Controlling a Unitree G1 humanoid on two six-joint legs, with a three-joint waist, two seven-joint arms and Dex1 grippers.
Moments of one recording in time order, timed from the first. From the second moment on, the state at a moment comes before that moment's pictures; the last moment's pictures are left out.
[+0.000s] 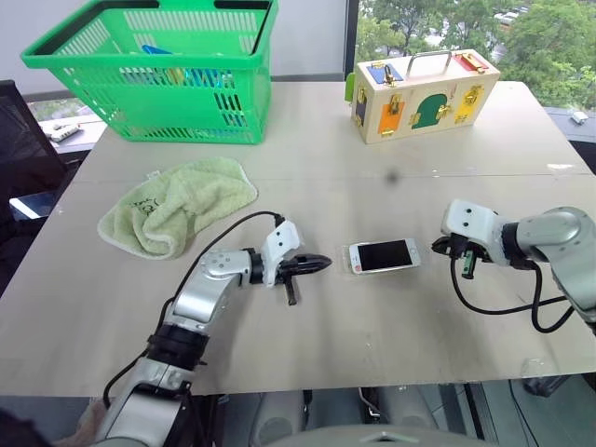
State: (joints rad) left arm -0.38 0.48 -0.23 0.14 -0.21 0.20 -1.06; right arm -0.44 -0.93 0.23 -0.31 0.01 0.73 1.06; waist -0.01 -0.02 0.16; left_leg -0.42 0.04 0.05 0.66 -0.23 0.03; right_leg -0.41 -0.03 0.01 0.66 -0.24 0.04
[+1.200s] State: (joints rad) left arm -0.33 0.55 -0.12 -0.03 -0.37 0.38 -1.17; right arm -0.33 -0.78 0.06 -0.46 0.15 0.80 1.02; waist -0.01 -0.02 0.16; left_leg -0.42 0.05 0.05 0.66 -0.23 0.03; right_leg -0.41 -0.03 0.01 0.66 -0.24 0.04
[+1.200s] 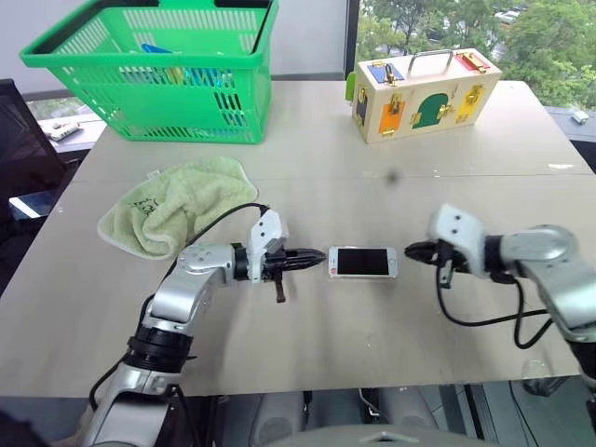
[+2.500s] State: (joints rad) left arm -0.39 0.45 -0.28 0.05 -0.20 0.39 -1.03; right arm -0.62 -0.62 0.47 -0.09 0.14 0.85 1.01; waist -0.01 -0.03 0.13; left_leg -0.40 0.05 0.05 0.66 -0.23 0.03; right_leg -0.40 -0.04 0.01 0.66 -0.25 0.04
